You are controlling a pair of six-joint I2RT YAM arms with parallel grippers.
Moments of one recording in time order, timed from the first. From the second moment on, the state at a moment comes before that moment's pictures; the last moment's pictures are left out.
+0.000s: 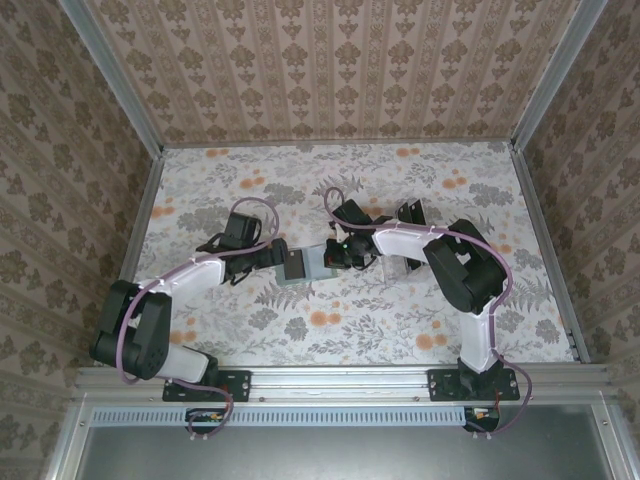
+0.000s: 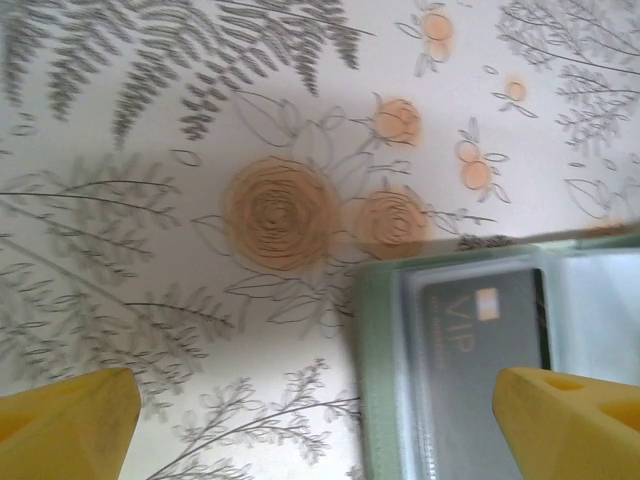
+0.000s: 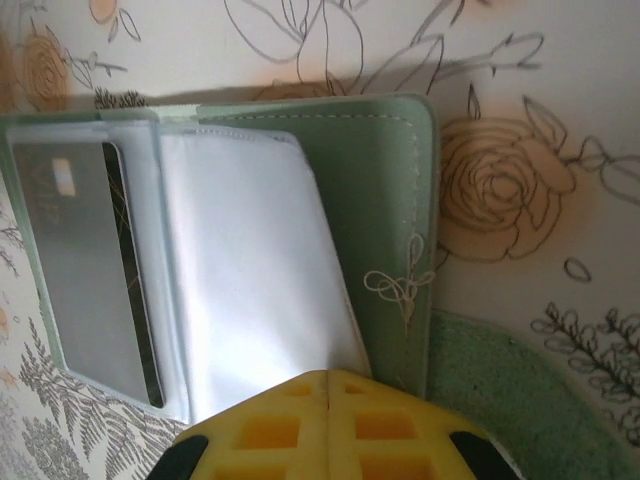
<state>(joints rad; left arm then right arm) -0.41 1.42 0.69 -0.22 0.06 -0.49 0.61 1.98 1.23 -0.34 -0.33 0.63</state>
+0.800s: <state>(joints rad) -0.43 1.57 0.65 0.13 0.27 -0.57 0.61 1.98 1.20 -0.27 -0.35 0.63</state>
